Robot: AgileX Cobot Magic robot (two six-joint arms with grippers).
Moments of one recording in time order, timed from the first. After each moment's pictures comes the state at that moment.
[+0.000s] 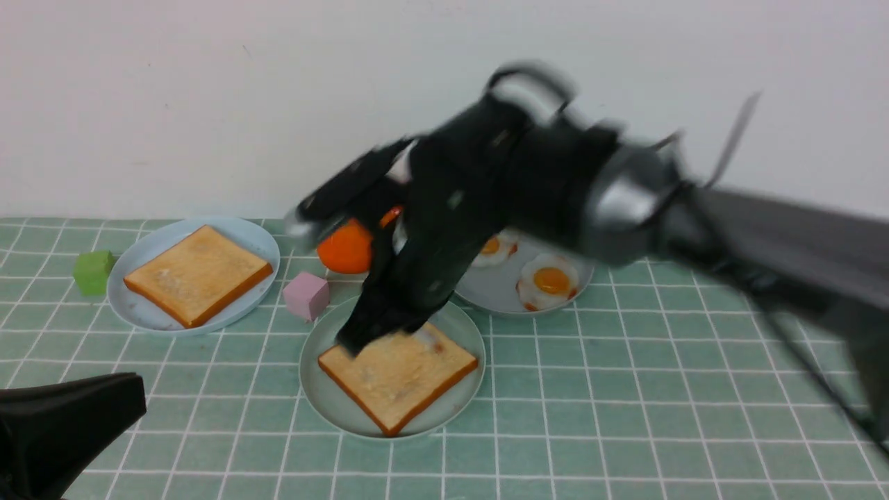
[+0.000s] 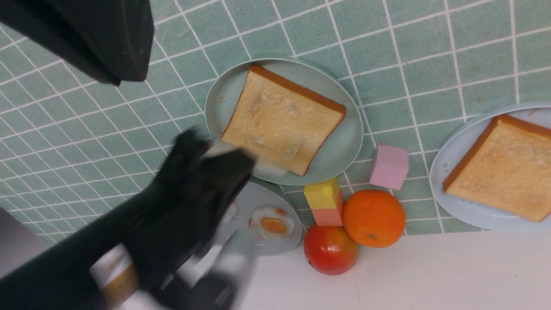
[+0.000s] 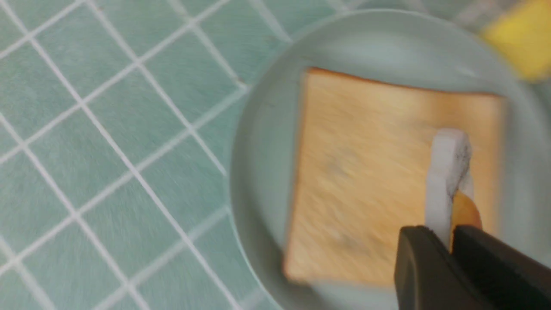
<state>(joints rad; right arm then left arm) 0.78 2.11 -1.82 -0.02 0.84 -0.09 -0.70 0.48 -0.53 0.31 0.46 -0.58</state>
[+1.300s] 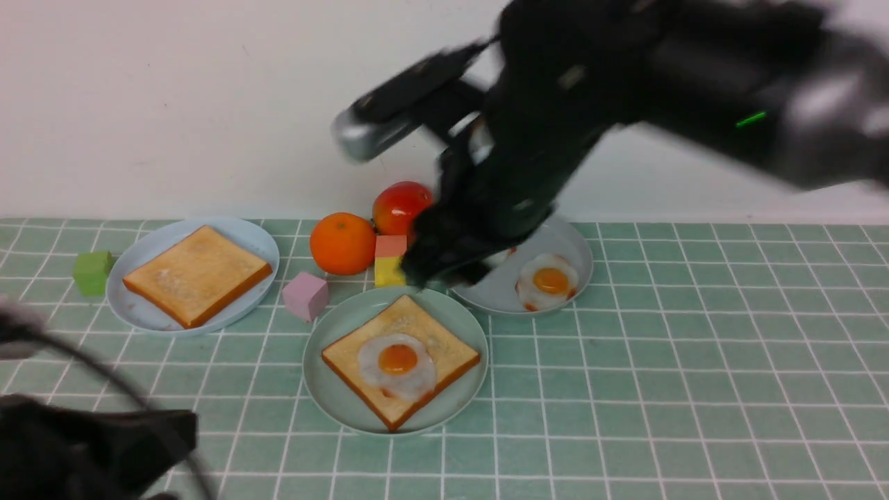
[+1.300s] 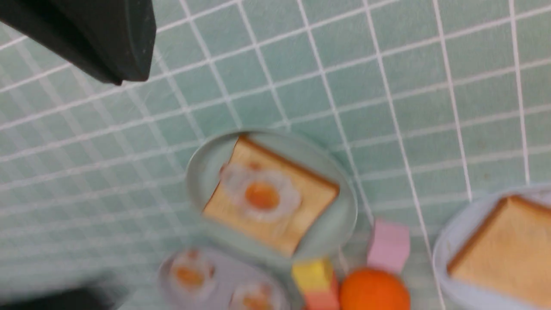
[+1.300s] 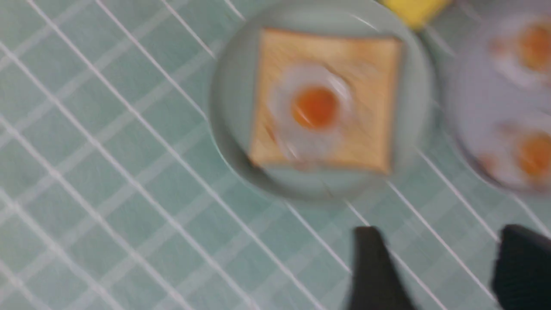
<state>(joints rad) 0.77 1.75 -1.80 -0.10 1.19 -0.02 -0.70 0.71 -0.57 0.25 0.52 -0.58</state>
